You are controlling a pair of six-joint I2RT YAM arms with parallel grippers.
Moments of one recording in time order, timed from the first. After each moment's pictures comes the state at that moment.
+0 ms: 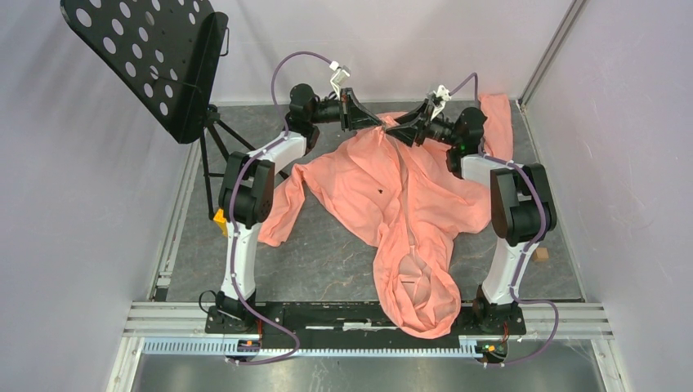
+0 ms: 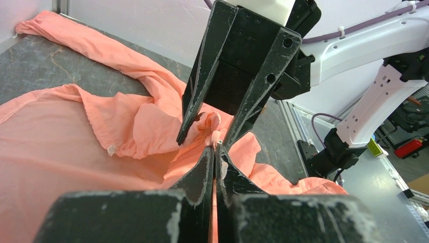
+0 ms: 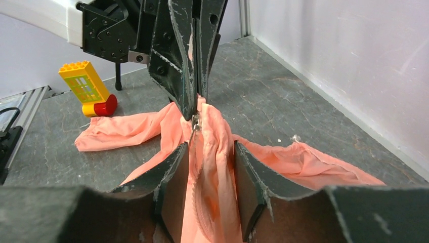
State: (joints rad) left arm -0.36 2.25 1.73 0.83 1.18 -0.71; right arm 0.14 1.94 1.17 0.99 -1.06 0.30
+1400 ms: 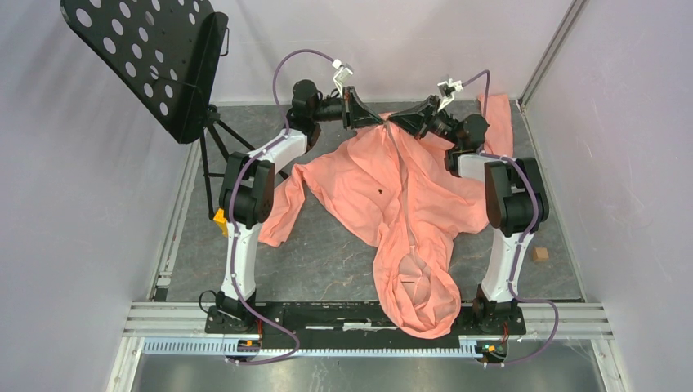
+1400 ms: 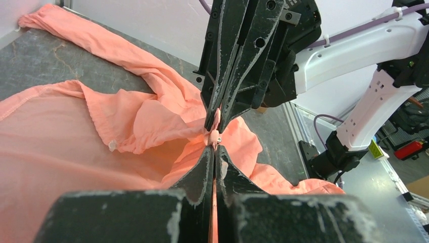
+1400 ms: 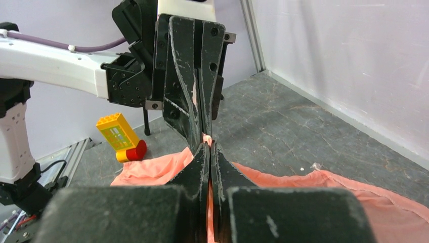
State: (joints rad) left arm -0.37 2.25 1.76 0.73 1.18 -0.68; right arm 0.14 2.03 1.21 1.34 -1.01 0.73
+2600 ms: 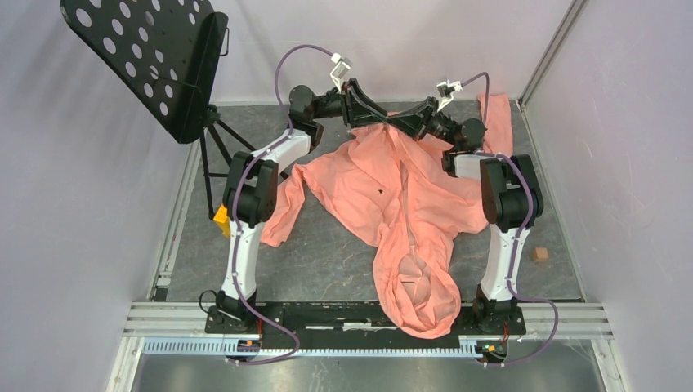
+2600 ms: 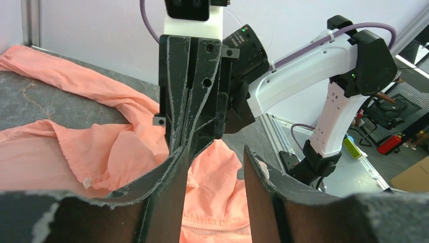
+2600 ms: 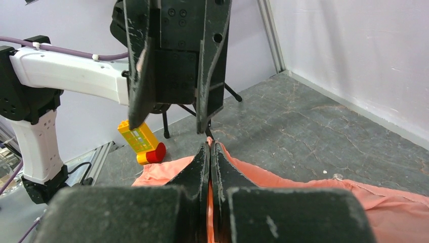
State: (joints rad) left arm -0.38 2.28 1.80 1.05 1.19 -0.95; right arm 0.14 2.10 1.24 1.47 -1.02 0.89
